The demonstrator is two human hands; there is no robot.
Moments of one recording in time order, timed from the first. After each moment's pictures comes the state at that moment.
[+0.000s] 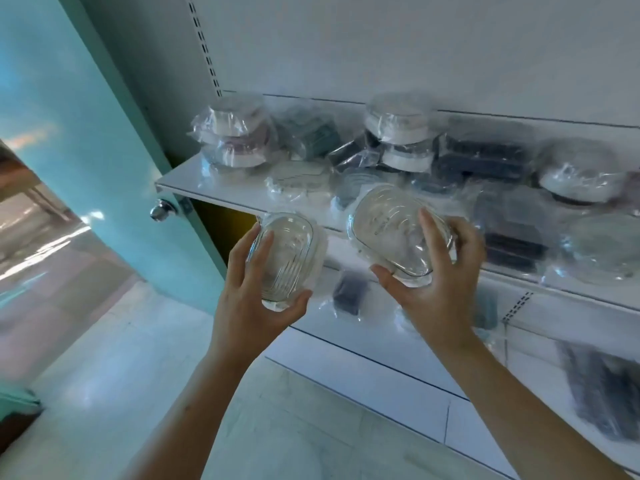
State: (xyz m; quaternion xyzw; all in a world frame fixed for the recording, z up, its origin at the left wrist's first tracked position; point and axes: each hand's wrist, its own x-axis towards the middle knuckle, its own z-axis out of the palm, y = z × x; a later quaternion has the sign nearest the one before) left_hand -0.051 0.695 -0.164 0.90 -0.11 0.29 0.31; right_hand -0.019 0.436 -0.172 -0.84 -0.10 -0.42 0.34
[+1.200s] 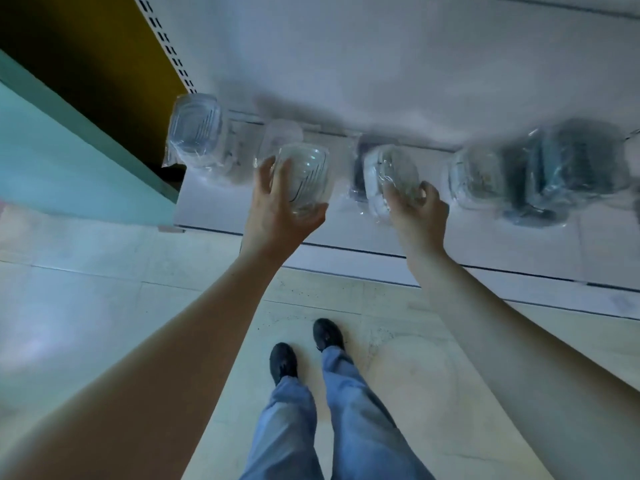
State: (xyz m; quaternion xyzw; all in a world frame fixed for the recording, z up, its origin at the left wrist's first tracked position) left_hand 0.174 0.788 -0.481 0.92 -0.14 0.02 0.37; right_hand 0.124 0.577 -0.472 -0.76 0.41 -0.04 0.49
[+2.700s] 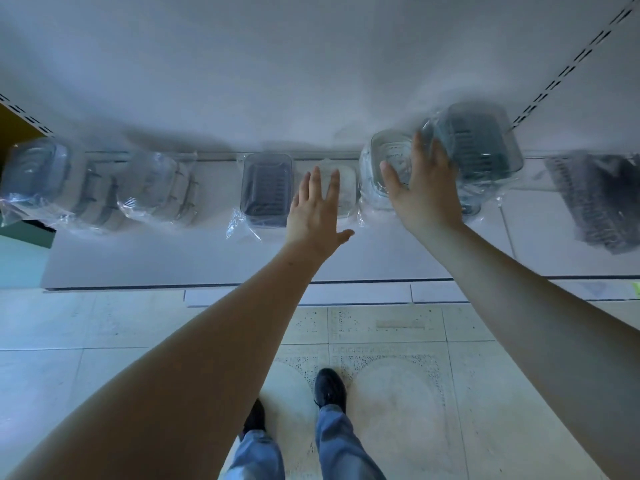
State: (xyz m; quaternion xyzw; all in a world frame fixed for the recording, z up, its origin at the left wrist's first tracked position) left_hand 0.169 0.532 -0.537 0.95 -0.27 -0.11 0.09; right_hand 0.117 0.368 -0.484 -0.94 0.26 -0.06 0.22
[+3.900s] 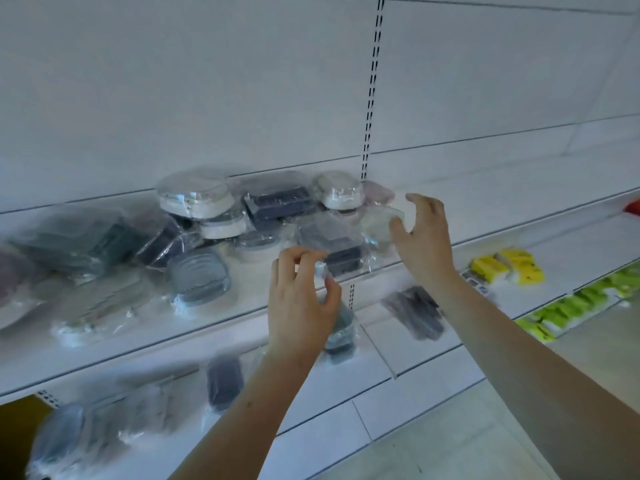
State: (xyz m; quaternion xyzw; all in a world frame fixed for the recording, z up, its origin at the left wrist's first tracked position) left_hand 0.024 0.512 -0.140 0.76 -0.40 0.22 0.47; right_hand -0.052 0.310 -0.098 -0.82 0.32 -0.41 0.24
